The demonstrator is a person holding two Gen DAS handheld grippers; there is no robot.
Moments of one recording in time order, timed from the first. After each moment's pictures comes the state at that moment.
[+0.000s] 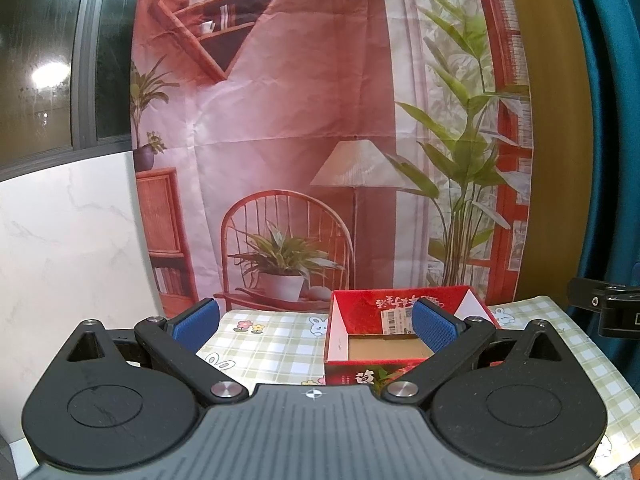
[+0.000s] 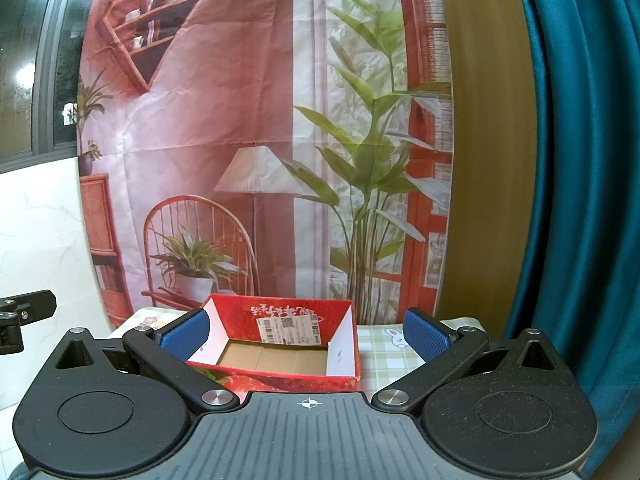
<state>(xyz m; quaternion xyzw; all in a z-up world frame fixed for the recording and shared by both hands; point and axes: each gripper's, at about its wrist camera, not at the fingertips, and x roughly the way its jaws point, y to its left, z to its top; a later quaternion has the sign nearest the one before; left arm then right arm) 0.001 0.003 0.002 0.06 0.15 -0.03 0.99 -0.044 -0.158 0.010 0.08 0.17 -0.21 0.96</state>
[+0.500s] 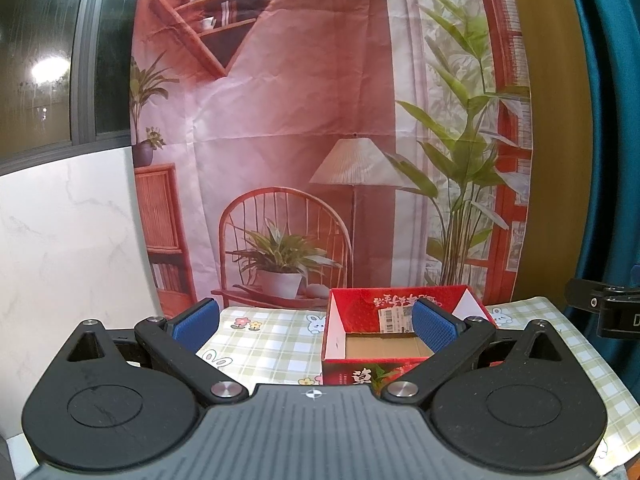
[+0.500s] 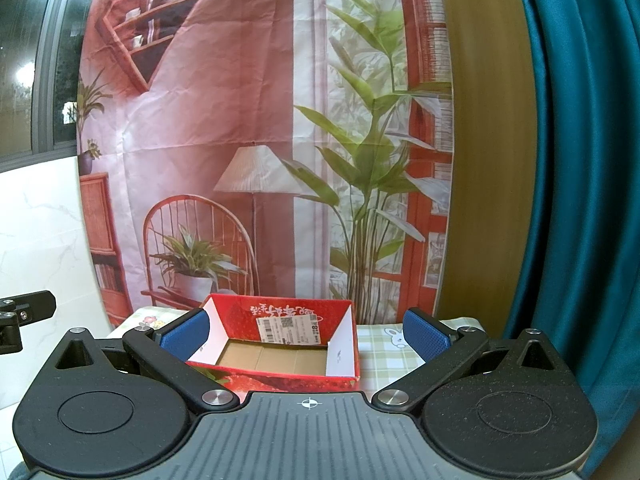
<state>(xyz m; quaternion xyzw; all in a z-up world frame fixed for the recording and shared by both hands) 0.002 0.002 0.001 0.05 0.16 -0.03 0.99 -0.044 -0.158 0.011 0.08 0.17 -0.21 0.96</state>
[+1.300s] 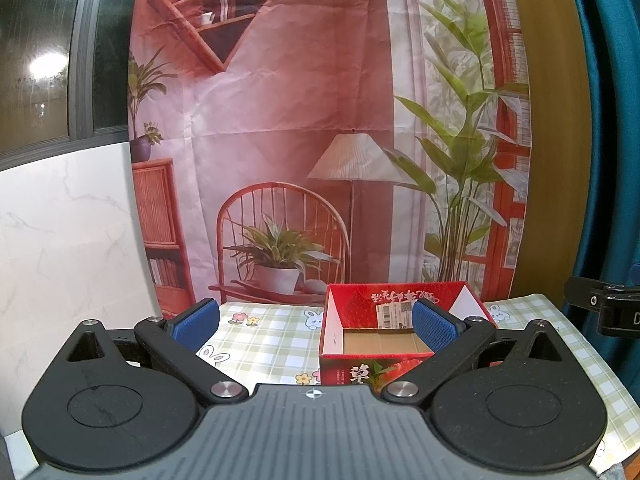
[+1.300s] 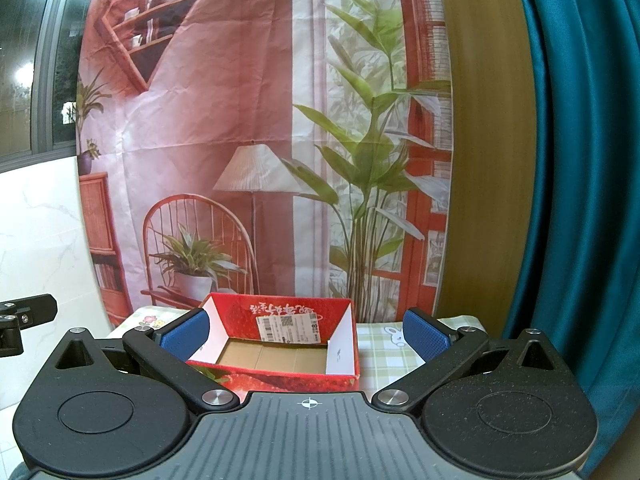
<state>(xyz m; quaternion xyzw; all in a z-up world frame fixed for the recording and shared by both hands) 0.003 0.001 -0.001 0.05 0.16 -0.03 0.98 -0.044 -0.157 0.011 0.08 0.17 -0.21 0.96</state>
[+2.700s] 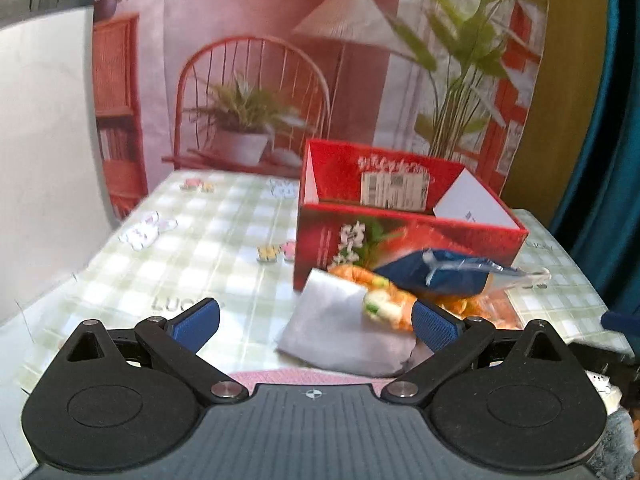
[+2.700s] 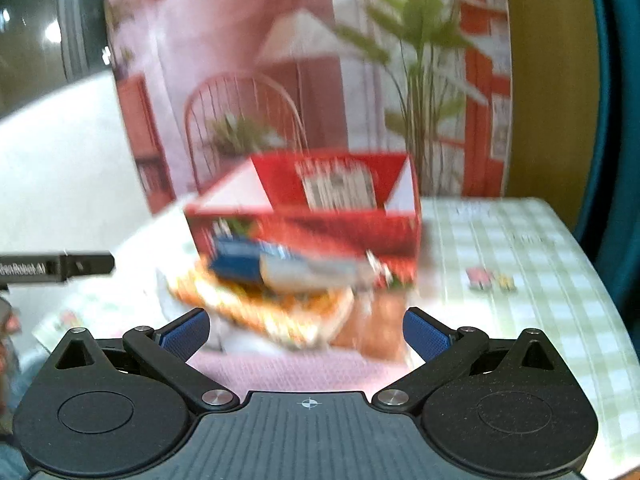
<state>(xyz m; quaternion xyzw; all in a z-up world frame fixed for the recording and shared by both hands) 0.085 0.035 -0.143 -0.02 0.32 -0.10 0.94 -0.034 -0.158 -0.139 0.13 0.31 -0.11 0.94</state>
